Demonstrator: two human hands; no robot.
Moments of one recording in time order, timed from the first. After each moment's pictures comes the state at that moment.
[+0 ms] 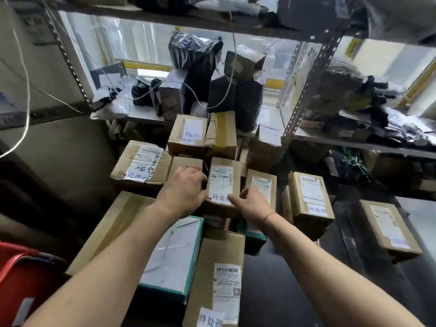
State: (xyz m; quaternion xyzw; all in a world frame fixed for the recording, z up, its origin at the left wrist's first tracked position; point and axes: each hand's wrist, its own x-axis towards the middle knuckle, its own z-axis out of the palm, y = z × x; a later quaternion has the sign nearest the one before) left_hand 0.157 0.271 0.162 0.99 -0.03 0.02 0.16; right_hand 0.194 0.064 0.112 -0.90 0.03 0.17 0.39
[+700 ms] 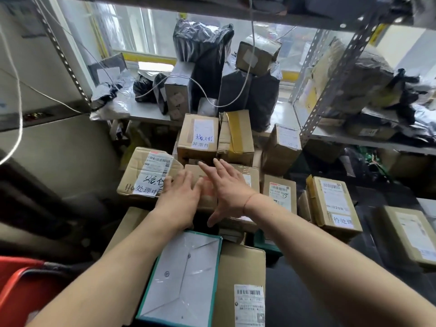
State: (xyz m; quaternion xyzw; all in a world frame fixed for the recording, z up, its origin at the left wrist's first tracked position) left_hand 0.207 0.333 0.120 0.99 -0.05 -0.12 -0.06; right_hand 0.269 0.168 0.123 -0.93 -0.31 0.16 0.11
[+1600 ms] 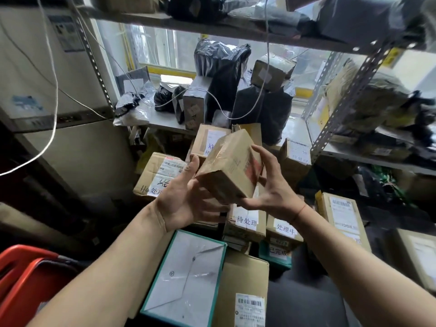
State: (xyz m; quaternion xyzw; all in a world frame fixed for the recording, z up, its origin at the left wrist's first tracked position) left_hand 0.182 0.342 0.168 0.44 0.09 -0.26 0.86; right_hand 0.269 0.095 0.156 -0.81 -0.33 -0.01 0.49
